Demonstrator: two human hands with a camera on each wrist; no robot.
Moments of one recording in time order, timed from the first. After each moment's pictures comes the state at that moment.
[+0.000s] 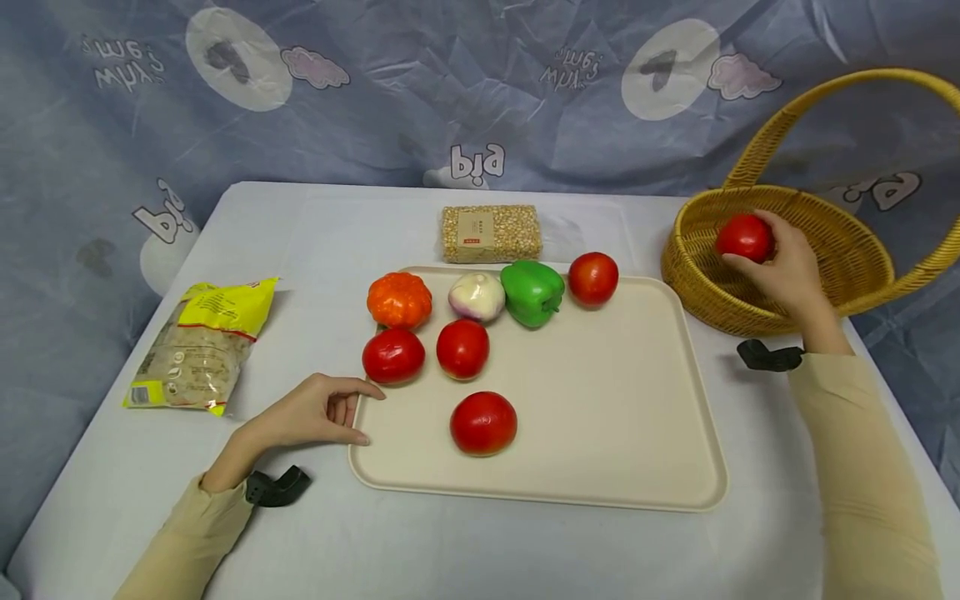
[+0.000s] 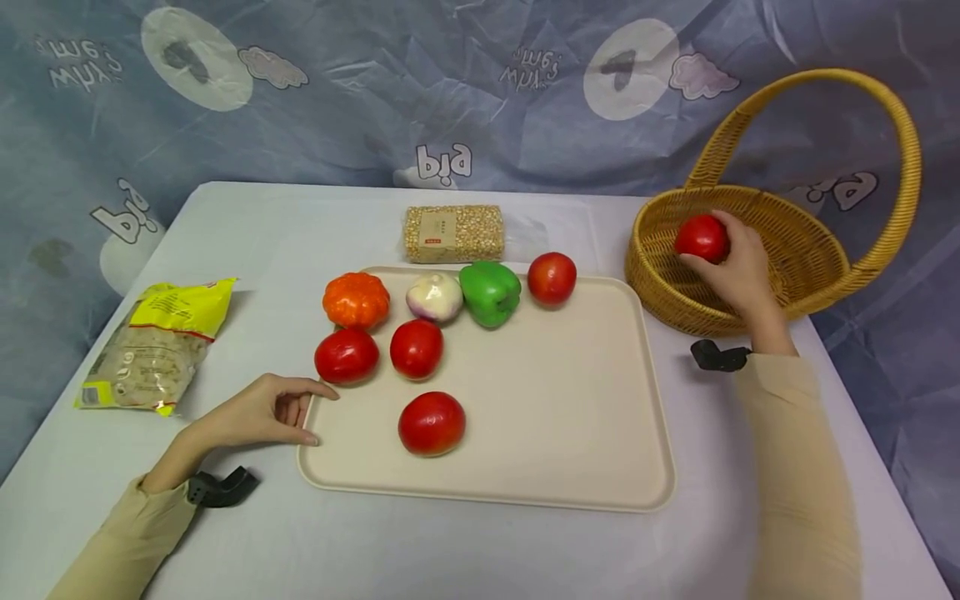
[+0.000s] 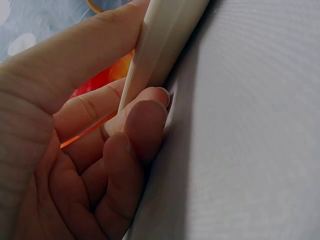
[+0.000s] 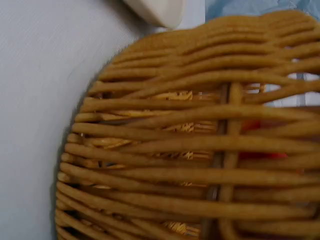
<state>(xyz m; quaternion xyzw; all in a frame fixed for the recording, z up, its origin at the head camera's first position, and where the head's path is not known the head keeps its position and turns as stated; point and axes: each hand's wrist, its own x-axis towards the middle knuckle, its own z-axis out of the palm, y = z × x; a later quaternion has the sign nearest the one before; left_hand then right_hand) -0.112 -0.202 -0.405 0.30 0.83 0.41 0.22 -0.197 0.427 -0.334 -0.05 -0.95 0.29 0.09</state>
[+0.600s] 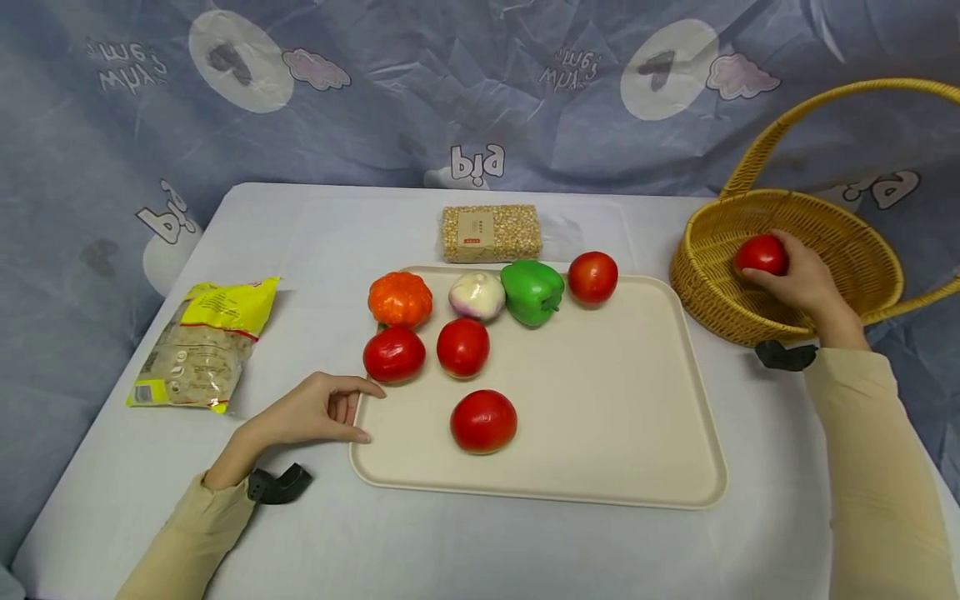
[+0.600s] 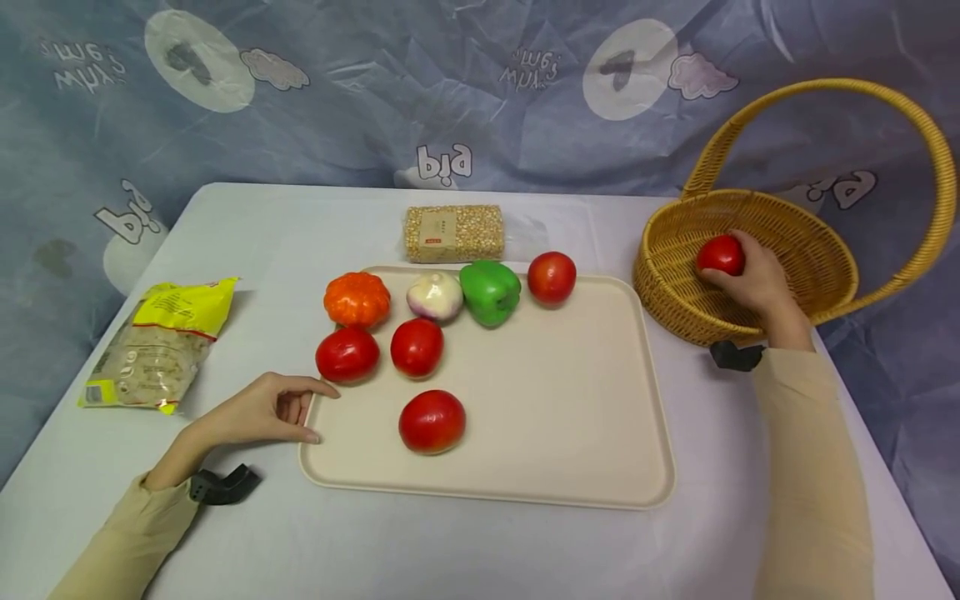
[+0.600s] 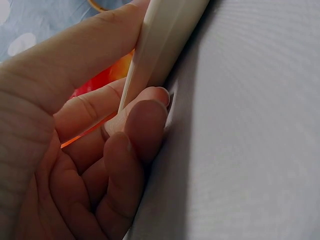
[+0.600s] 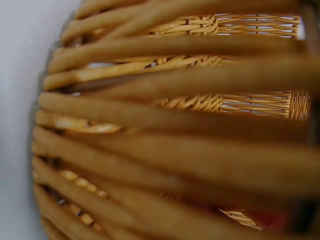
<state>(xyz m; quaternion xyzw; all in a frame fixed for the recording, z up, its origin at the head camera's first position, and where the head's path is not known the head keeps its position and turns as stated) -0.114 -0.204 -0.408 0.30 0.83 0.41 0.22 -0.194 0.467 -0.345 -0.06 -0.97 0.24 -0.03</state>
